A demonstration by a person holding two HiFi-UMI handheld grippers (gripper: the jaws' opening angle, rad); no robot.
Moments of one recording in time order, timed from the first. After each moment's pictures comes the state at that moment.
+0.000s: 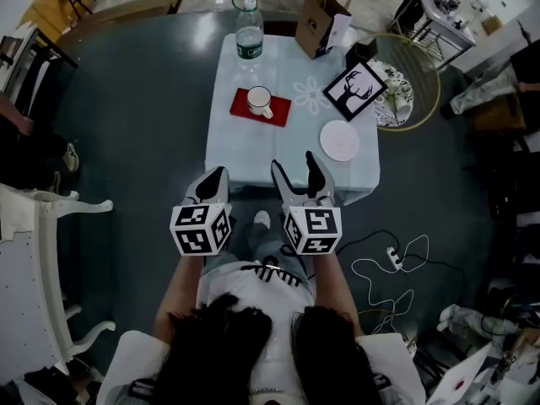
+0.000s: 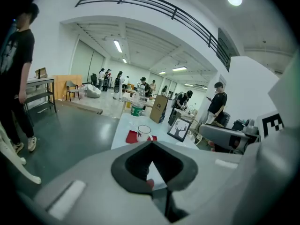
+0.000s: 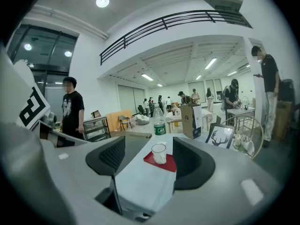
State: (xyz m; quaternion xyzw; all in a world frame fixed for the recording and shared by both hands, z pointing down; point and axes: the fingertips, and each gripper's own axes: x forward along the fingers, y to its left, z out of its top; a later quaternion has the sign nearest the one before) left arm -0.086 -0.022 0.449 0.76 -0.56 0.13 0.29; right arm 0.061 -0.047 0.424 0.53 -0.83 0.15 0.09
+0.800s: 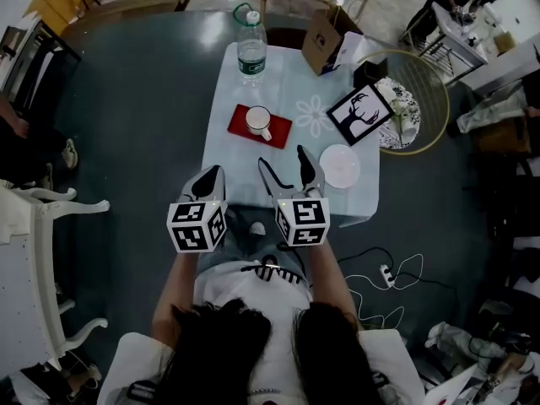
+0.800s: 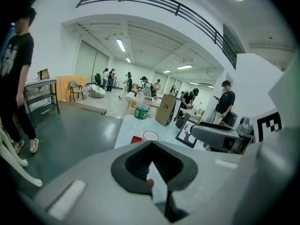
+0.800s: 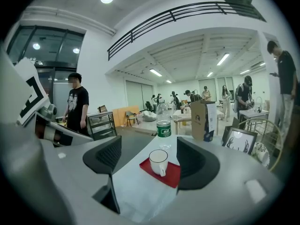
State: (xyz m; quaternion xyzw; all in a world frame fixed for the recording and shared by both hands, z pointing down) left arm -0.088 -0.103 0.464 0.74 -0.59 0.14 0.29; right arm 0.043 -0.145 0.450 0.48 -0.86 0.13 0.12
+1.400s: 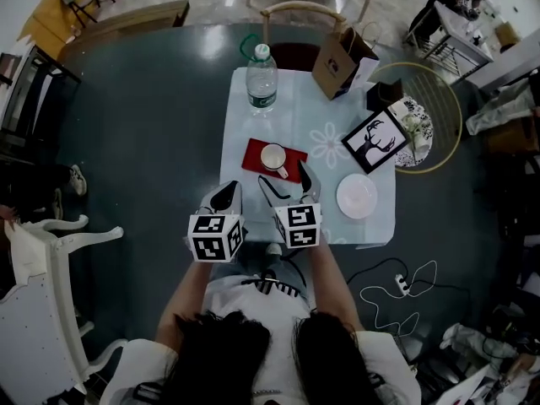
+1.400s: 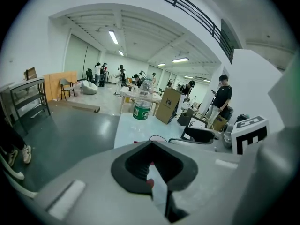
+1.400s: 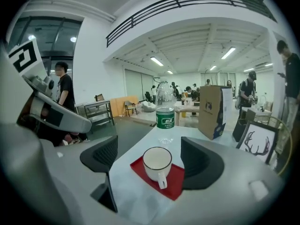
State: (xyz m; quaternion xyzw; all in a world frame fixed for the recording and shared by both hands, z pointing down) left arm -0.102 -0.191 0.495 0.76 -0.54 0.17 0.30; right arm -0.005 -0.232 0.524 0.48 -0.84 0.15 0.19
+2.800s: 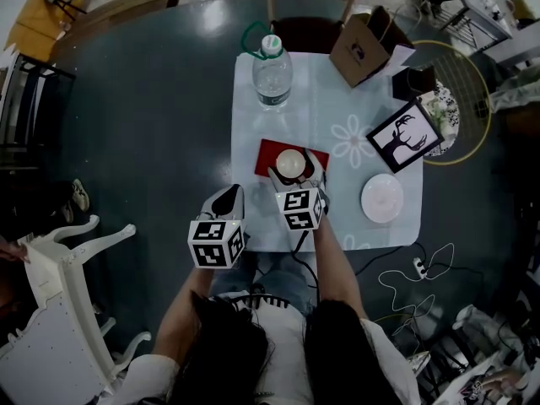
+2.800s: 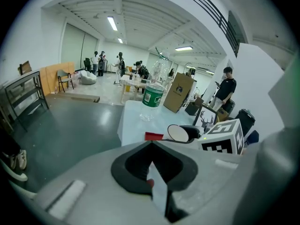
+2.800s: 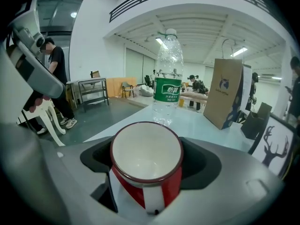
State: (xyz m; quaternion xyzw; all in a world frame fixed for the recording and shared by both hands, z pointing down) left arm -0.137 -0.230 0.565 0.75 -0.52 0.22 0.34; right arm -0.027 -0.298 0.644 0.48 -0.81 0.14 0.30
